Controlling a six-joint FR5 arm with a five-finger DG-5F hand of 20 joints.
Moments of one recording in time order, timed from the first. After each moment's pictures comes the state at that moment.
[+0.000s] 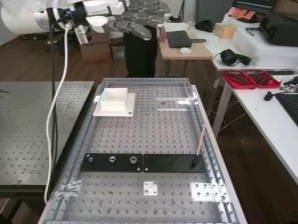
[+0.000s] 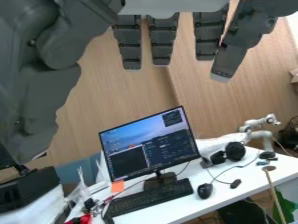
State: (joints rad) arm 1.85 -1.50 -1.95 -2.72 -1.15 -0.53
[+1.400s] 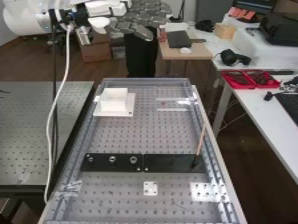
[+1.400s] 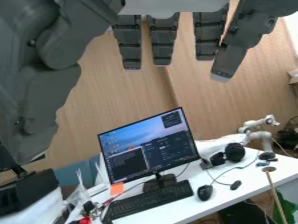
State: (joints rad) arm 1.84 -1.51 -1.94 -2.71 -1.15 -0.53
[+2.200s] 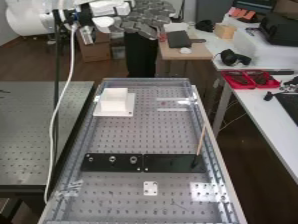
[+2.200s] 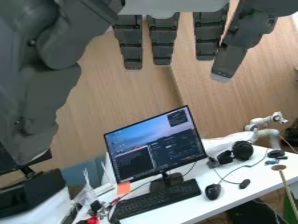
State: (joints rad) arm 1.84 -1.53 -1.93 -2.70 -1.18 -0.51
